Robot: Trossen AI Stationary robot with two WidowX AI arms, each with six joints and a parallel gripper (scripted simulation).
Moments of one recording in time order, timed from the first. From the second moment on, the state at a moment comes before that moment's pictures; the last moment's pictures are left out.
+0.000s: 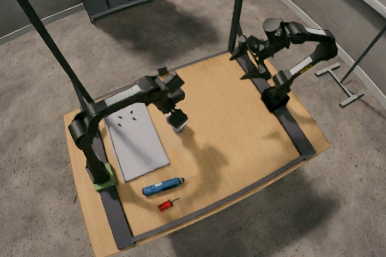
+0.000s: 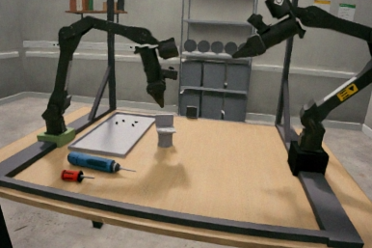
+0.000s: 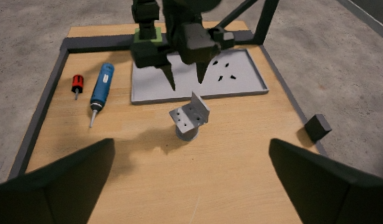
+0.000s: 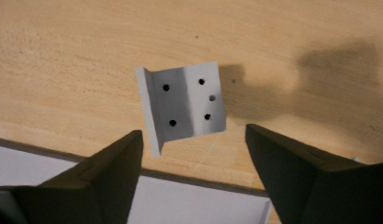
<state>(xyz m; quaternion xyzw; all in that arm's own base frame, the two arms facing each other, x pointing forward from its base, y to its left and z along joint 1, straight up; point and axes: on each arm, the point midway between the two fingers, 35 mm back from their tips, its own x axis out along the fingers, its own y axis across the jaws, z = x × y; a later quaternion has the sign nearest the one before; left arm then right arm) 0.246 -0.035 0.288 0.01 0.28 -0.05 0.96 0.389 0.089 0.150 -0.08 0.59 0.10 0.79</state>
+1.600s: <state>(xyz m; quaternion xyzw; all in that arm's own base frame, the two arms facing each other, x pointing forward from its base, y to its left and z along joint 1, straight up) 0.246 -0.035 0.288 0.01 0.28 -0.05 0.96 0.398 0.123 0.072 -0.13 0.69 0.14 0.69</state>
